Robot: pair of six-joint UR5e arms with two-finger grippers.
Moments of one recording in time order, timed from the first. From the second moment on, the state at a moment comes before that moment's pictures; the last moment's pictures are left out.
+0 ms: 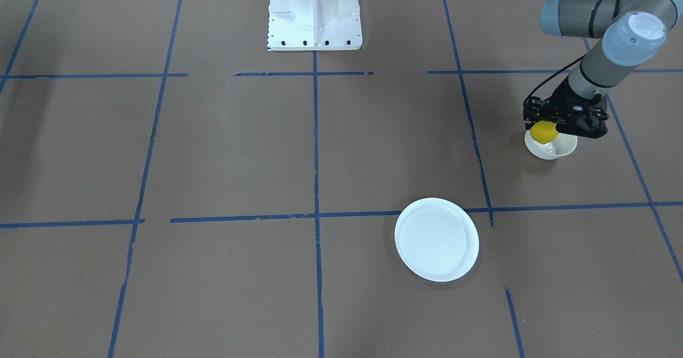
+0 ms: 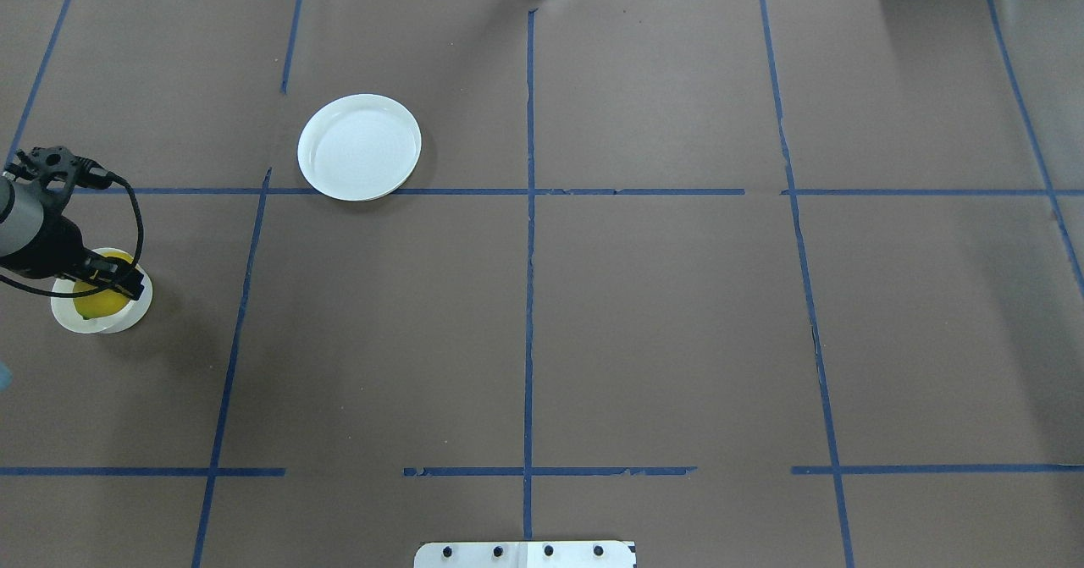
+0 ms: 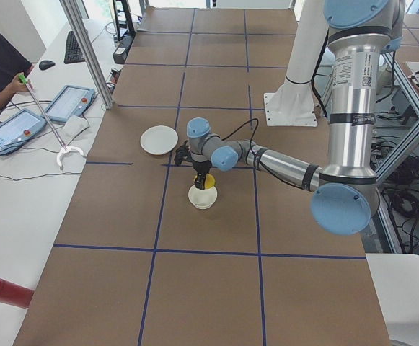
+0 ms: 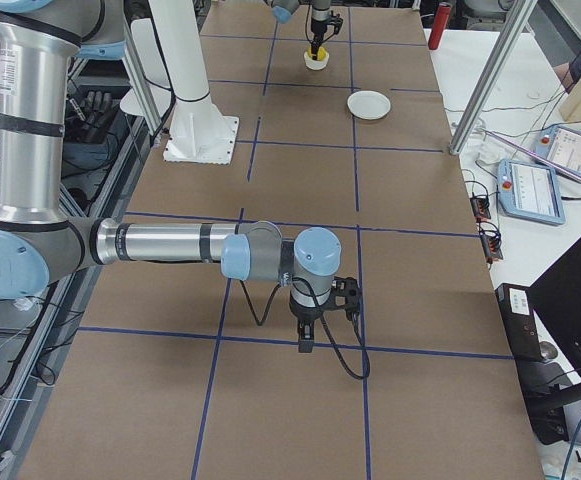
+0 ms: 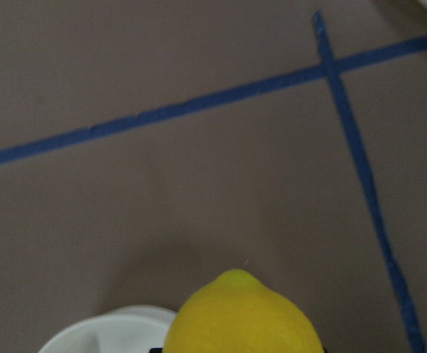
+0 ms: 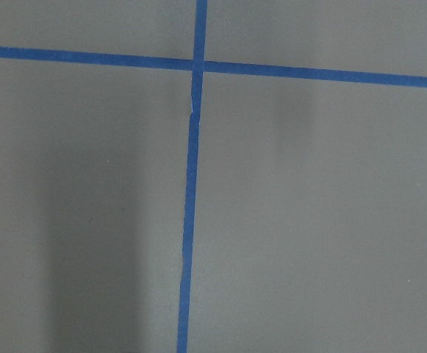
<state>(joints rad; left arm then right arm) -0.90 -1.55 -1.82 -1.85 -2.17 -0.60 1.54 -1.71 1.75 -1.64 2.28 -0.05</state>
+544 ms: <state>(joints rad) -0.90 -1.53 -1.82 -1.85 -2.17 -0.59 1.54 -1.71 1.75 -1.64 2.28 -0.05</state>
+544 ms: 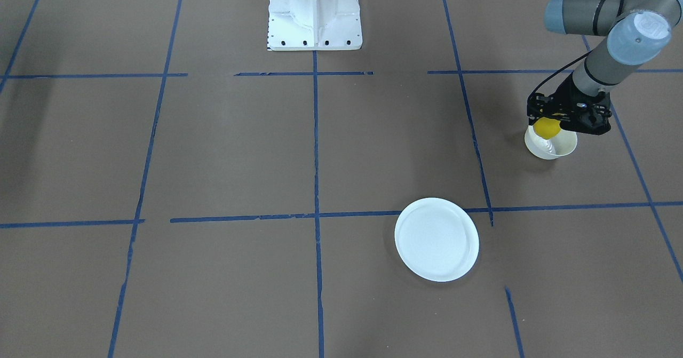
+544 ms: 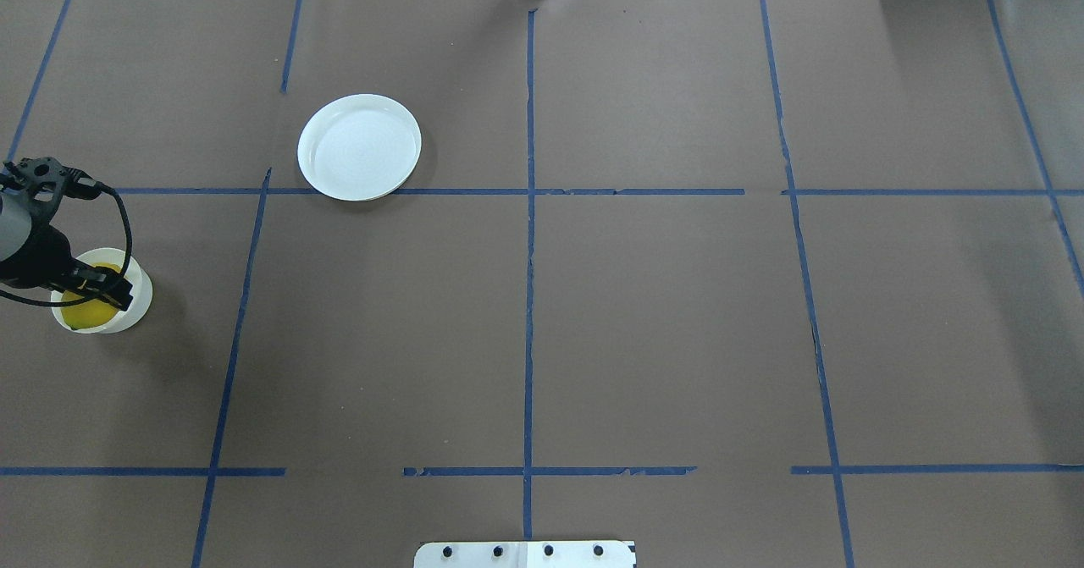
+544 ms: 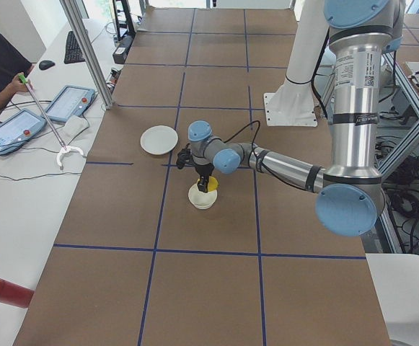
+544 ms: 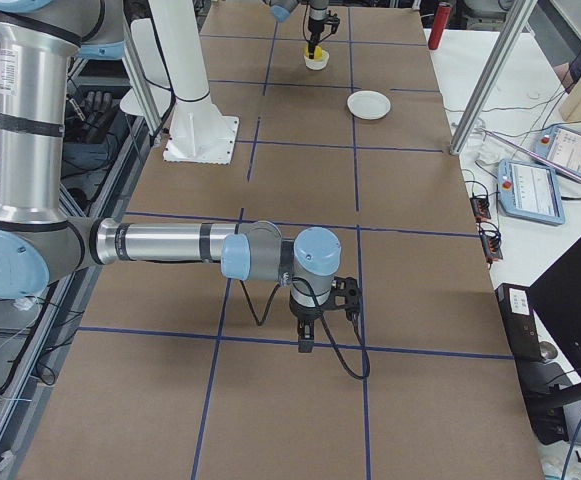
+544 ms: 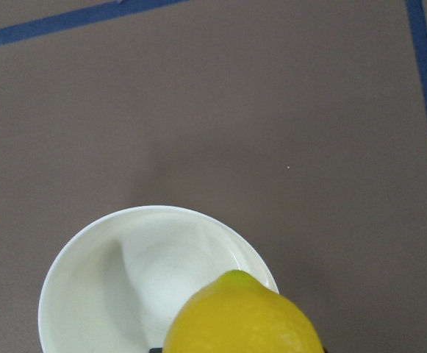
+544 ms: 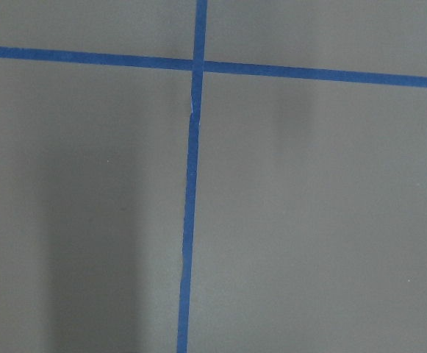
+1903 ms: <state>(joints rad) -0.90 -1.55 -1.74 -1.85 -2.12 -0.58 1.54 -1.71 1.75 -1.64 2.28 -0.05</state>
